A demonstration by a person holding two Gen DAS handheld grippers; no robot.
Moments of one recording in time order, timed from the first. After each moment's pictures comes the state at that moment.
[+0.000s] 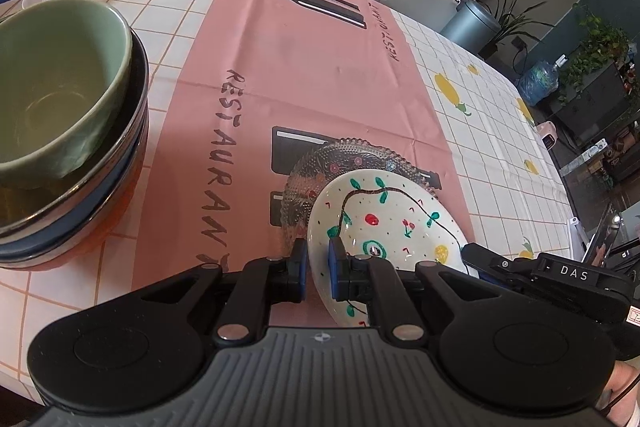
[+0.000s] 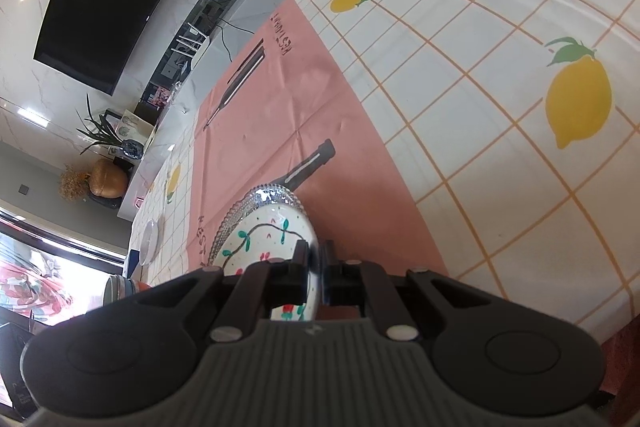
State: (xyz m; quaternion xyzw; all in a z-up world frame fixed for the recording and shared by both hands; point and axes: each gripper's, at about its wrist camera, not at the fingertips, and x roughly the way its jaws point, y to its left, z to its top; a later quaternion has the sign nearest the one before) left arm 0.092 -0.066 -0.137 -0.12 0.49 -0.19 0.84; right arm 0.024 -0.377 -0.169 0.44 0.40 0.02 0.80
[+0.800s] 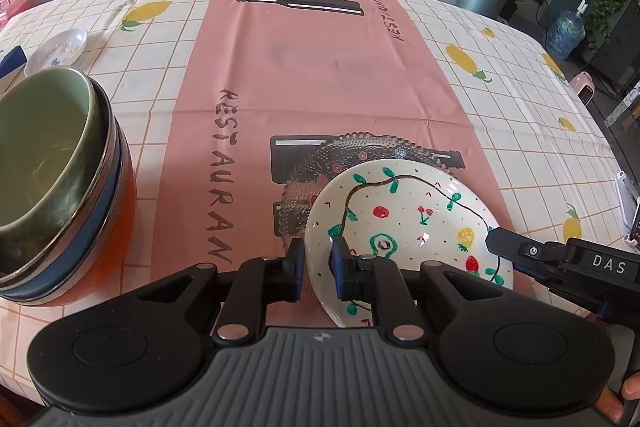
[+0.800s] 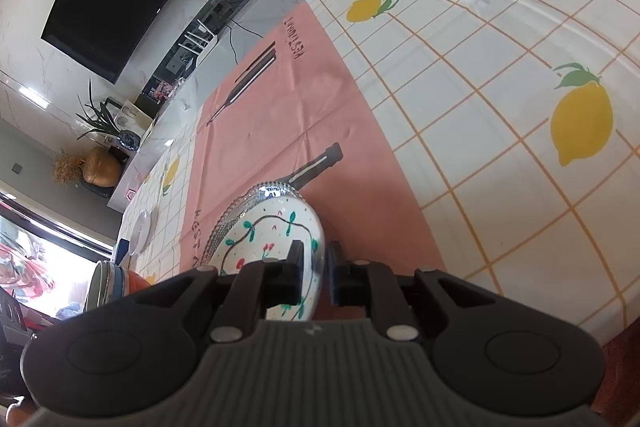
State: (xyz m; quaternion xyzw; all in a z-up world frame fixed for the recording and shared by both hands) left arm 0.088 -0.106 -0.127 0.00 0.49 -0.15 0.86; right arm 0.020 -0.366 -0.163 0.40 0.39 0.02 0.83
